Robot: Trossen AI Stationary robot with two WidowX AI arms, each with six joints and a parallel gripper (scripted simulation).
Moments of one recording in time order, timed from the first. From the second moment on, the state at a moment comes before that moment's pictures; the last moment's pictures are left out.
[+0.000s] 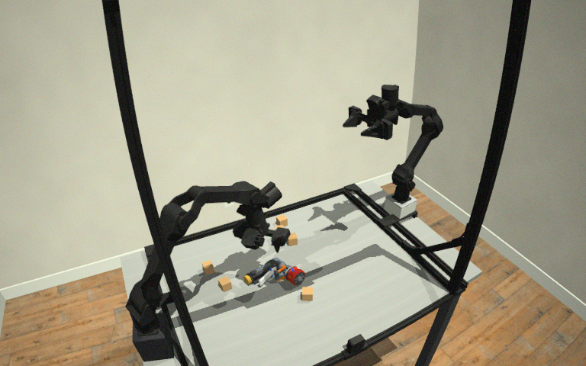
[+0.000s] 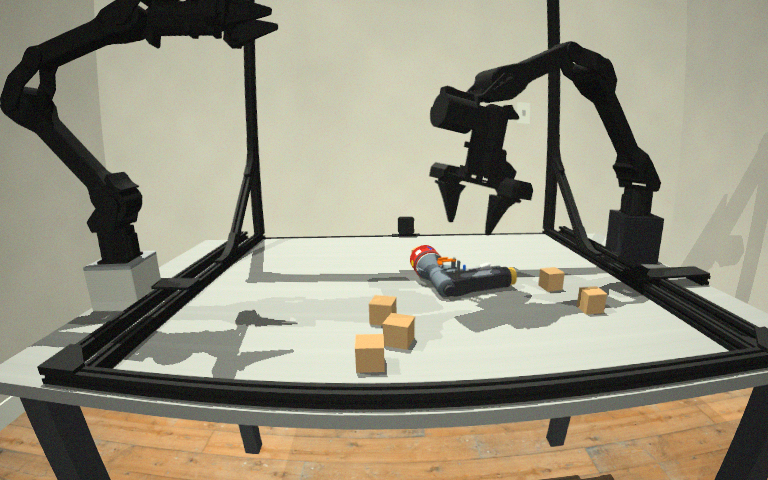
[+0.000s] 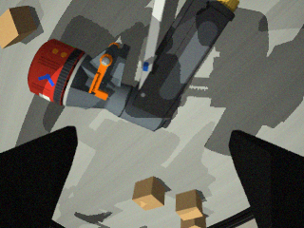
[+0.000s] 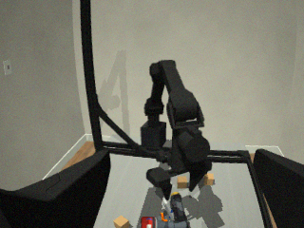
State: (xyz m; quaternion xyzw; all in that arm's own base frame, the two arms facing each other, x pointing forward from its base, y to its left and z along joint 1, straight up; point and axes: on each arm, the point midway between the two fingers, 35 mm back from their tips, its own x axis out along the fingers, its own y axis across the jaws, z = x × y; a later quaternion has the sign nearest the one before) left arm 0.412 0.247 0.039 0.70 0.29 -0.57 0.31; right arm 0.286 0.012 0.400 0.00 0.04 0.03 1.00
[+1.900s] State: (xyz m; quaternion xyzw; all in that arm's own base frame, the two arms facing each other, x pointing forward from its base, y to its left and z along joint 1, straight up) left arm 0.392 0.230 -0.010 0.69 0.19 -0.67 0.19; right arm 0.255 0.000 0.404 0.00 -0.03 0.00 1.00
